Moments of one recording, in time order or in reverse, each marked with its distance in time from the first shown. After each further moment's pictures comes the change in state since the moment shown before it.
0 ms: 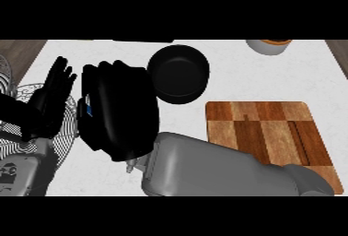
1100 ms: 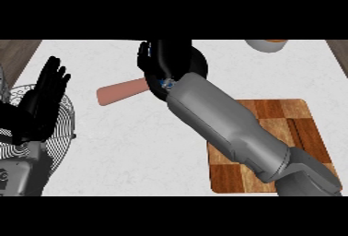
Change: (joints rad) left arm 0.021 0.001 0.024 -0.056 -0.006 -0.007 0.028; right arm -0.117 -0.016 -0.120 0.658 0.017 -0.203 -0.198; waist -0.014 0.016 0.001
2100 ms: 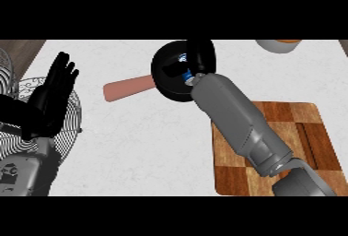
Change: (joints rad) left arm -0.036 -0.029 -0.022 0.007 -0.021 -0.006 -0.006; right arm 0.079 0.022 -0.366 0.269 -0.427 -0.024 -0.618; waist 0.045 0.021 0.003
